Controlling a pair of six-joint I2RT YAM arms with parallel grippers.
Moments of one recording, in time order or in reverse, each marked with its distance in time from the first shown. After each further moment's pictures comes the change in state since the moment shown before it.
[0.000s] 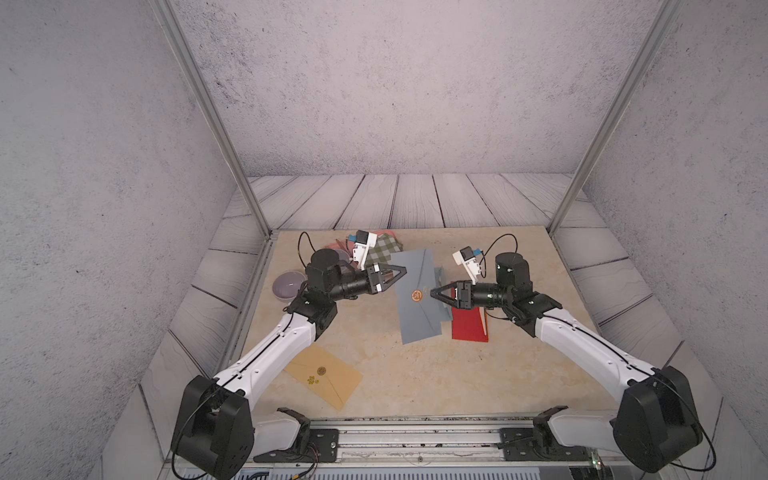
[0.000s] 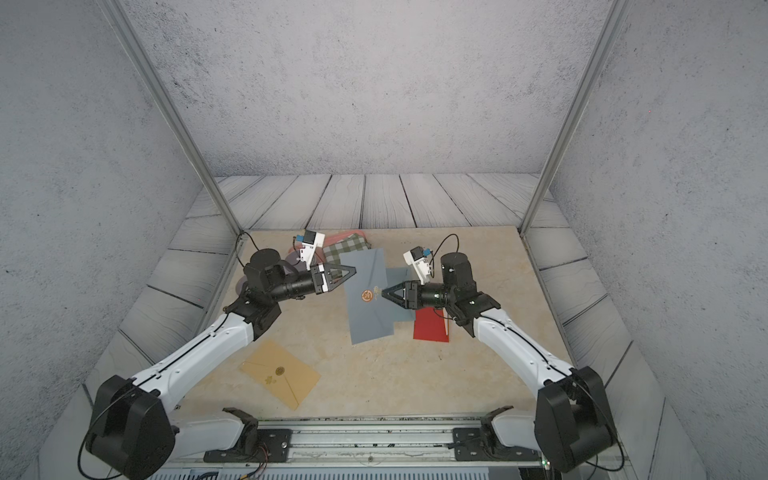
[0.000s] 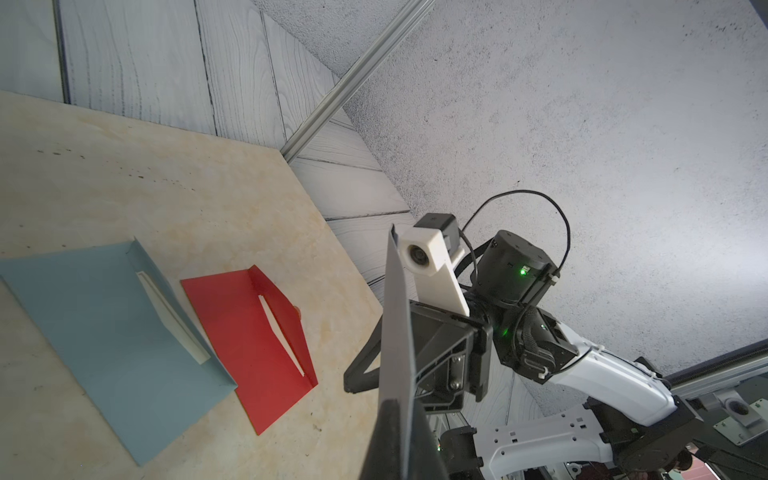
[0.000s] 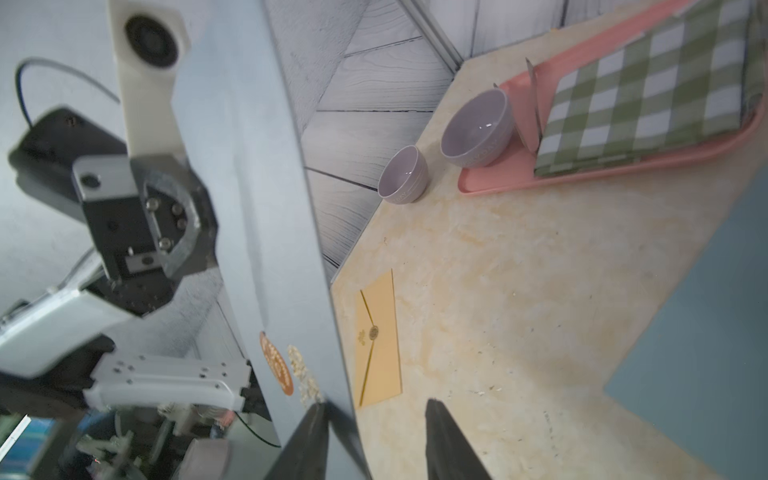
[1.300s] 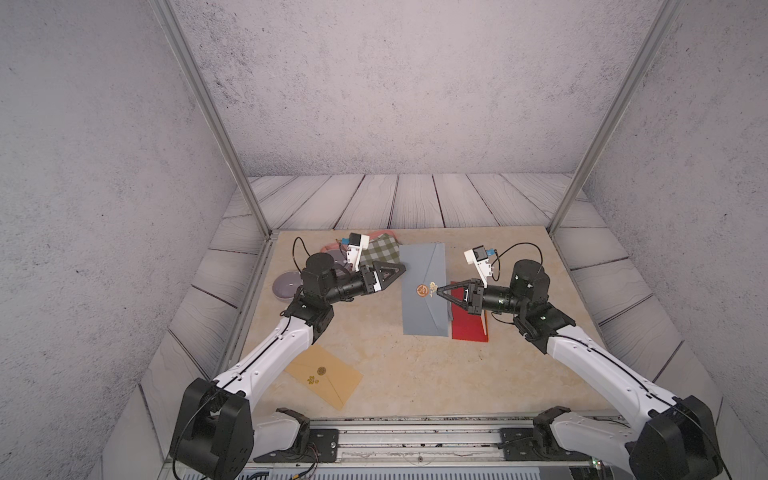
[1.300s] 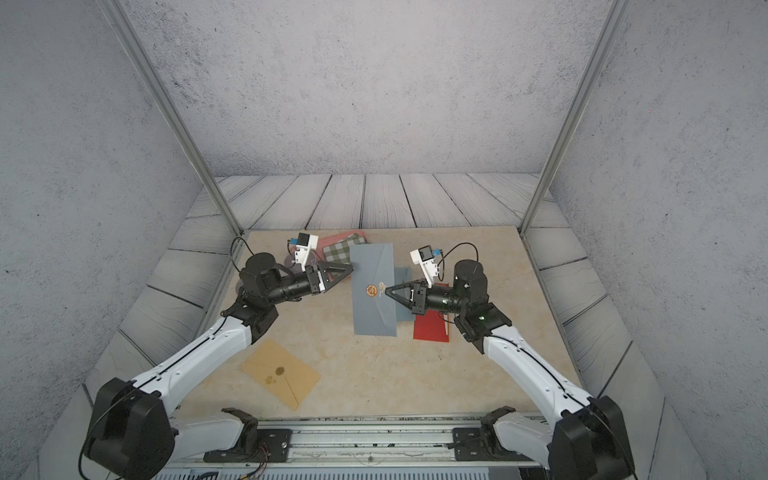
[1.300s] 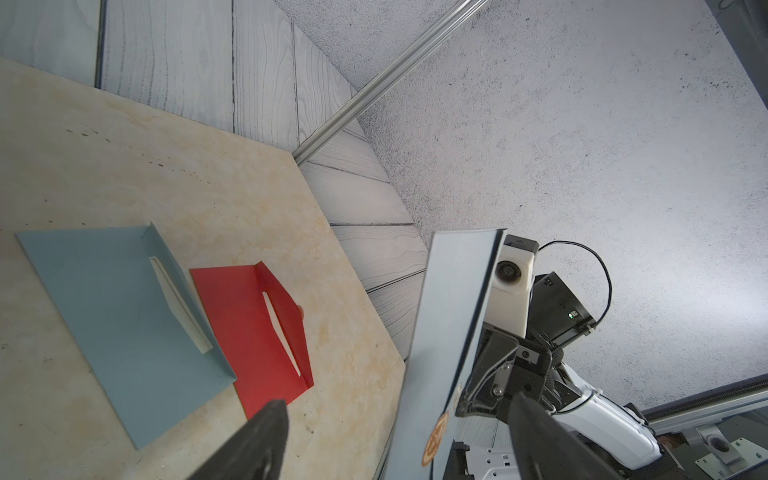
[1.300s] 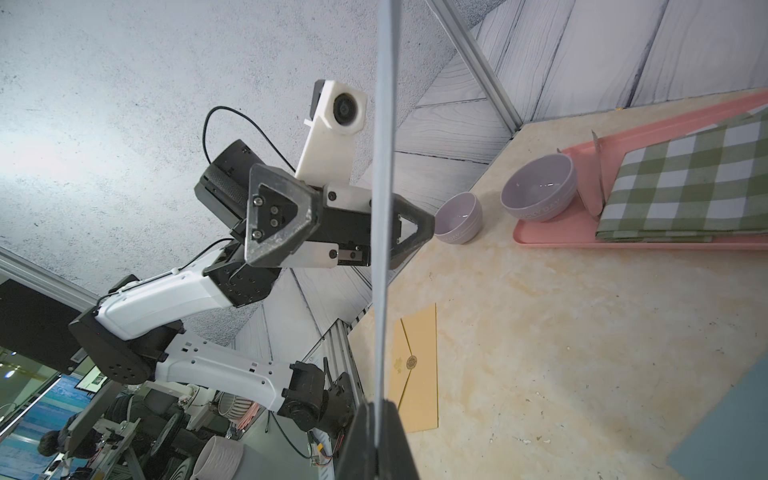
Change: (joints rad) left arm 0.027 0.006 -0.047 0.097 0.013 -0.131; right arm 0.001 -0.130 -0.113 0.296 -0.122 0.127
